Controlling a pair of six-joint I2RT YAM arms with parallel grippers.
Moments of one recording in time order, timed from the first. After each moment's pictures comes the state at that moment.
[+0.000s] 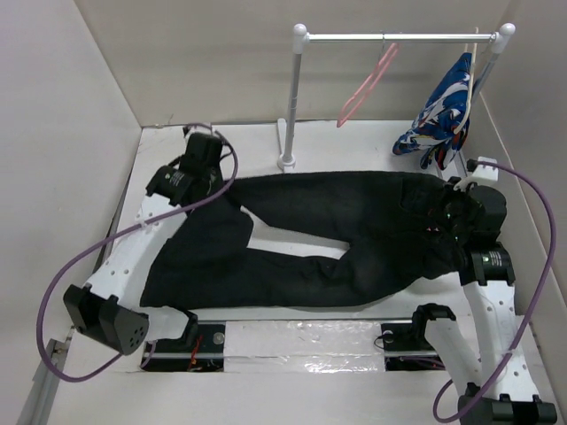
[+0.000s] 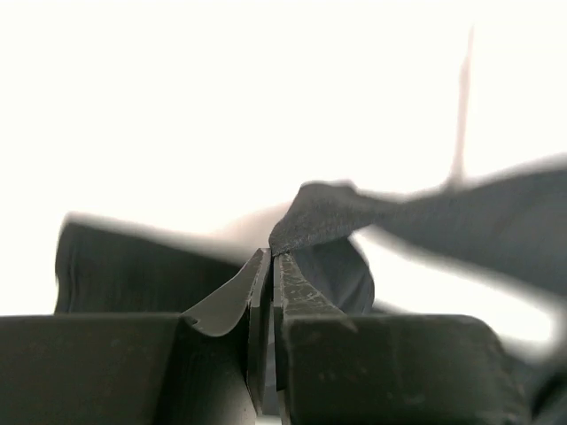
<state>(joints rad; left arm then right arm) -0.42 1.25 1.28 -0.94 -0.34 -0.46 -0.04 0.69 0.87 -0.43 0.04 0.19</state>
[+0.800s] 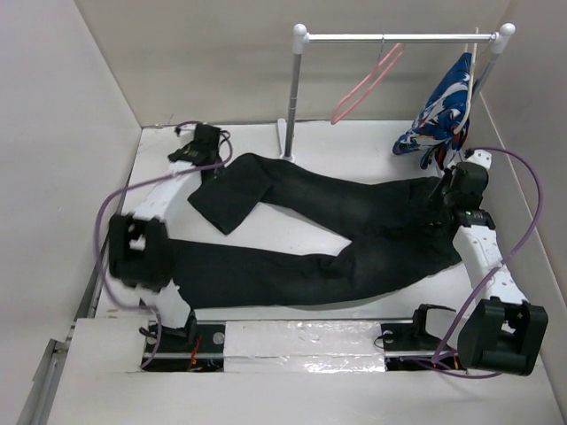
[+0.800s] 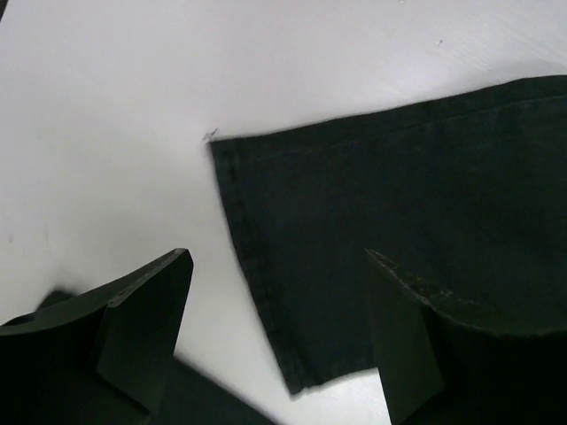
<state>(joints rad) -0.24 1.82 1.48 -0.68 -0.55 -0.49 -0.16 1.13 0.81 -0.18 0.18 0.27</state>
